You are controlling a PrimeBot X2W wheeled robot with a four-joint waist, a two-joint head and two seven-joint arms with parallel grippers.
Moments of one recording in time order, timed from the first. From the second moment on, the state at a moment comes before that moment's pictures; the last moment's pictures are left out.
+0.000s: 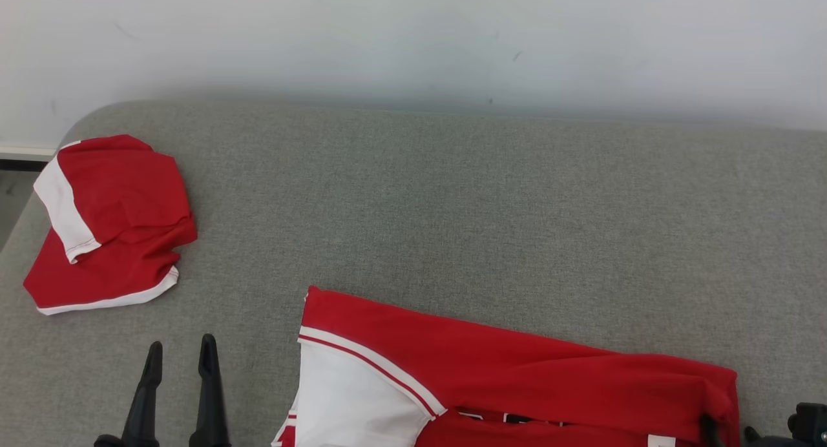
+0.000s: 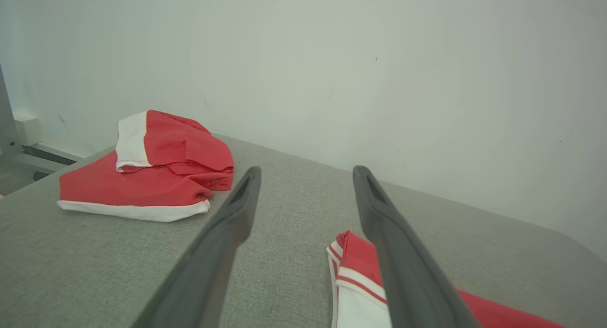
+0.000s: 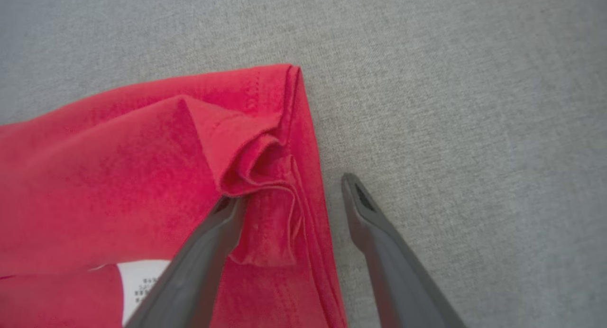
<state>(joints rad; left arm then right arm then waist) 0.10 0.07 0.01 -0.07 -0.38 -0.12 -0.26 0.06 -0.05 -0.34 0.22 0.24 0.13 0.36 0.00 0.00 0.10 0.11</state>
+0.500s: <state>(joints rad) 0.08 0.07 0.01 -0.04 -0.37 -0.13 -0.26 0.02 -0.05 -0.36 0.21 0.21 0.13 0.51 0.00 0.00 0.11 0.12</state>
